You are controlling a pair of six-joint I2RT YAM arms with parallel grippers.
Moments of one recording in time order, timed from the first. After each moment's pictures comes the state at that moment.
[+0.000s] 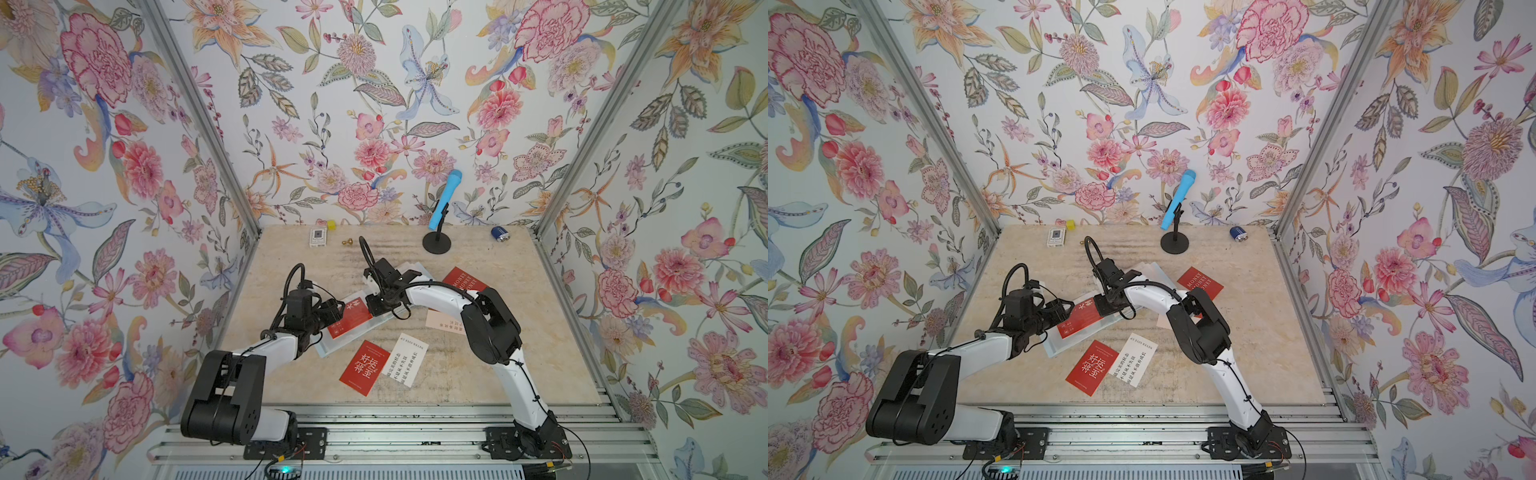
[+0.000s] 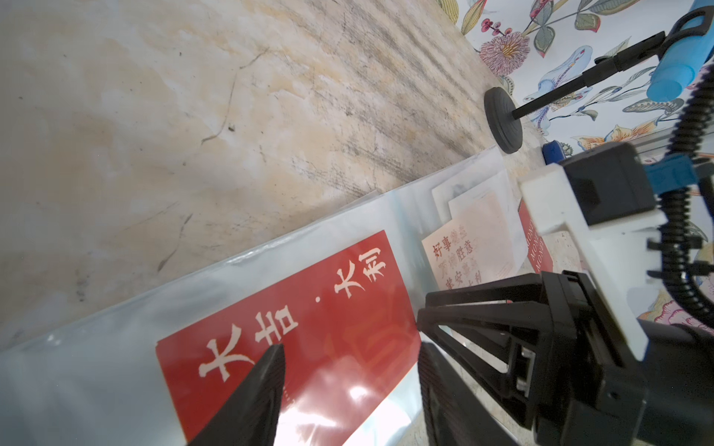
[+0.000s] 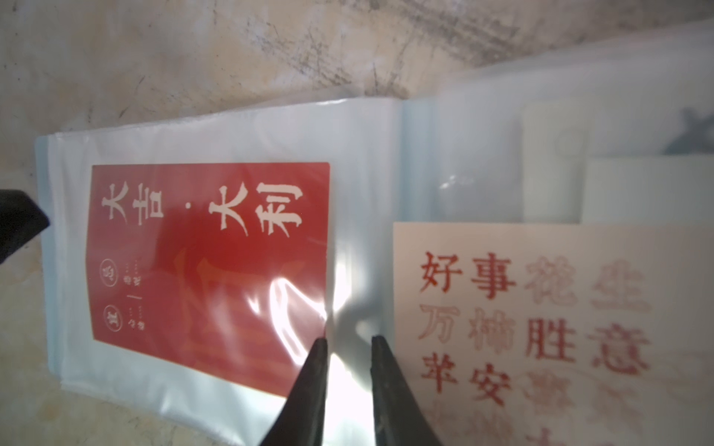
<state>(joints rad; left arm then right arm) -0.14 1.42 0.51 0.27 0.31 -0.63 0.80 2.29 1.81 -0.60 -0.13 0.29</state>
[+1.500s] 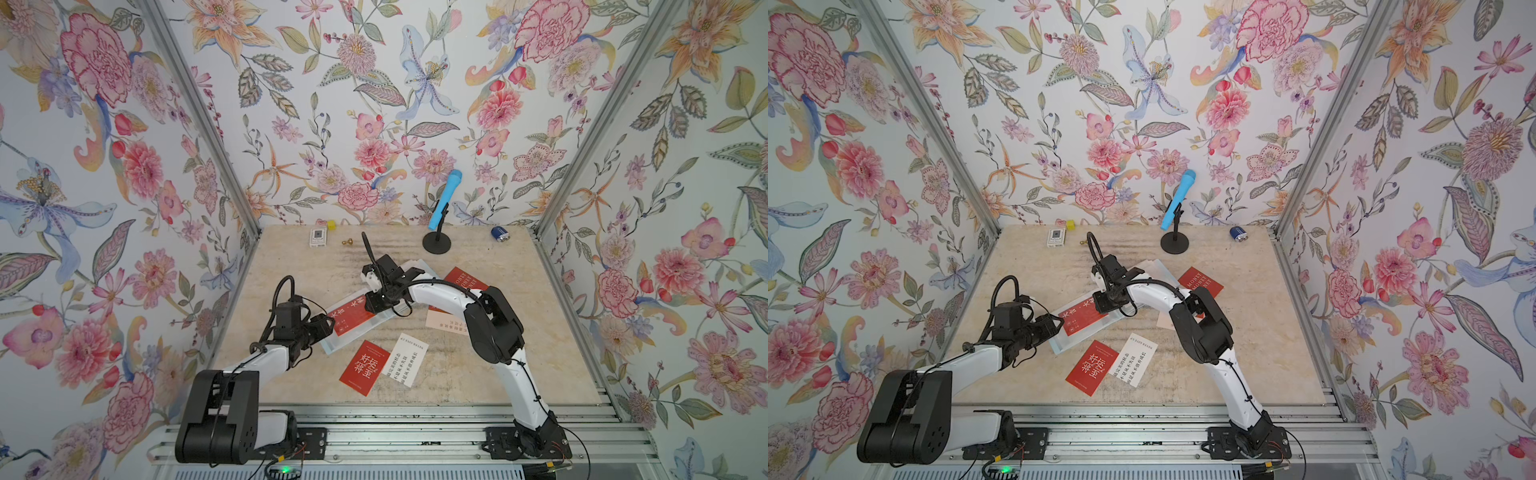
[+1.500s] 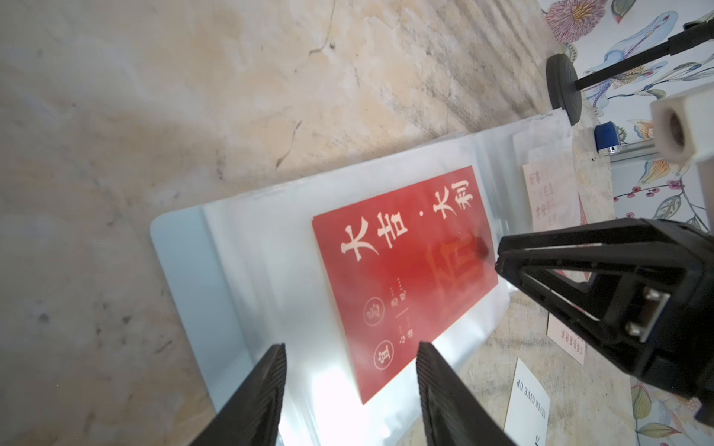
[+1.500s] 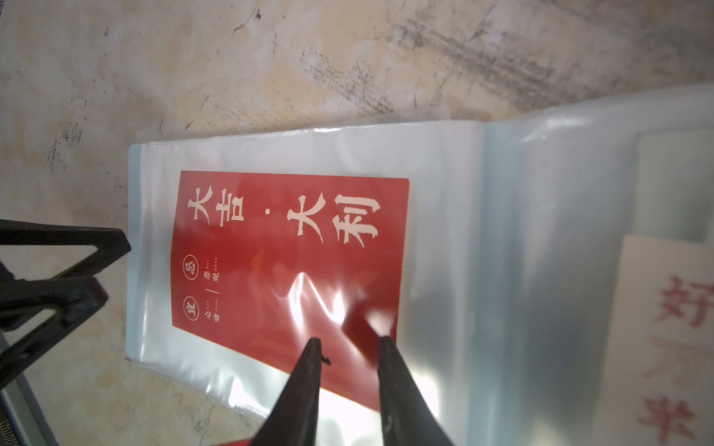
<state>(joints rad) -0.03 1.33 0.40 0.12 0.38 -0.57 0.79 2.28 1.80 -0.56 -0.26 0.27</state>
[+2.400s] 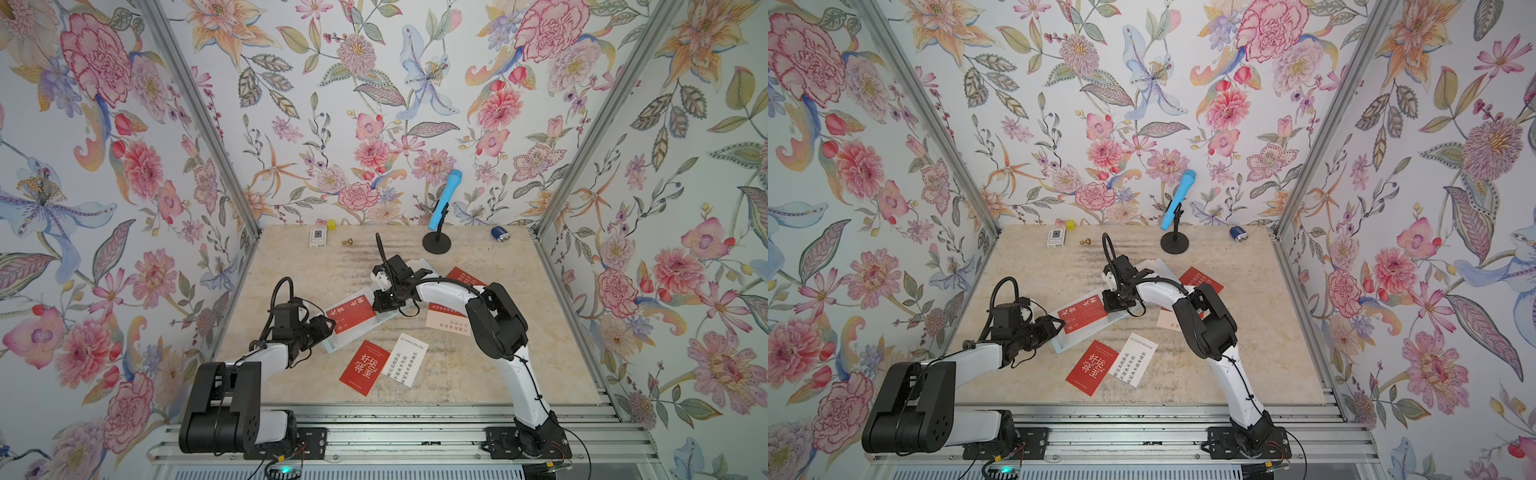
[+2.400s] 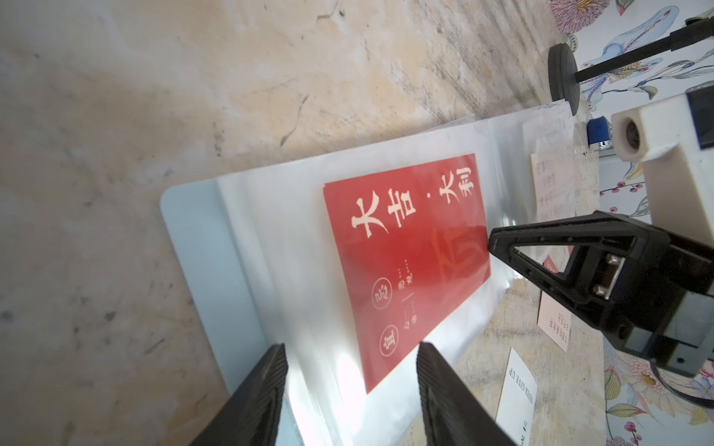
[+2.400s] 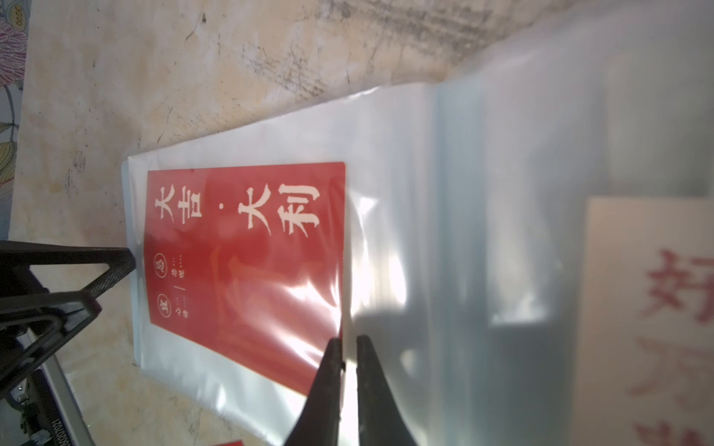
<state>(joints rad) -0.01 1.37 0.42 0.13 0.44 -0.58 0.72 2.28 1.72 -0.47 -0.35 0.35</state>
